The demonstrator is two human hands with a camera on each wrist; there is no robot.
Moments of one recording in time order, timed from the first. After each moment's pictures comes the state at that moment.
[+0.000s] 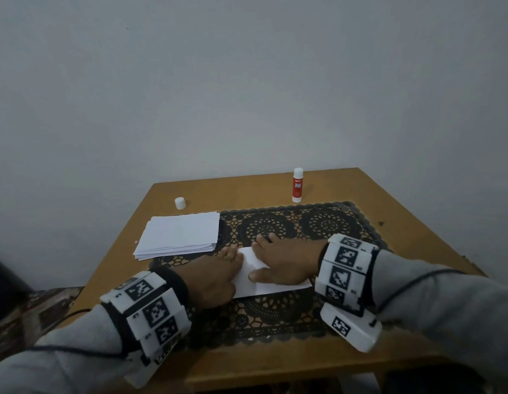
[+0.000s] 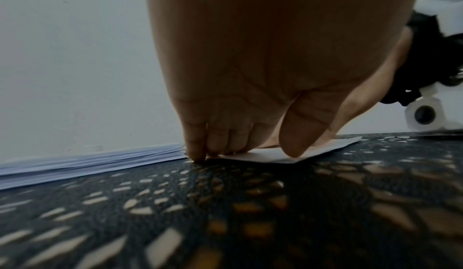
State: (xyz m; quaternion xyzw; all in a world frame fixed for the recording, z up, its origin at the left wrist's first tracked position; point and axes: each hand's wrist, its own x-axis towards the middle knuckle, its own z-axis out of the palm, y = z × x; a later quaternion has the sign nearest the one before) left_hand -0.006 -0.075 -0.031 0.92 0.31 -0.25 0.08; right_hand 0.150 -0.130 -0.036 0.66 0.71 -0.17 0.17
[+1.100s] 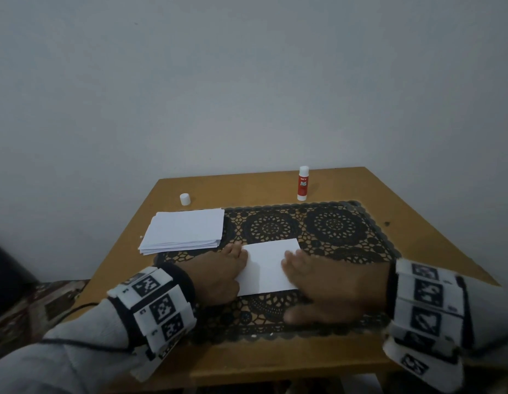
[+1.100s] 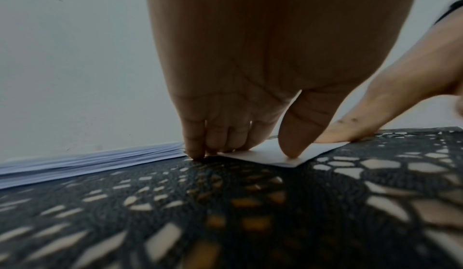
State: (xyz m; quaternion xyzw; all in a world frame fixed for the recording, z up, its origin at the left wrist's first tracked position) left_hand -0.006 -0.072 -0.036 0.92 0.30 -0.25 0.07; right_hand 0.168 -0.191 -0.038 0.65 0.71 -0.18 0.23
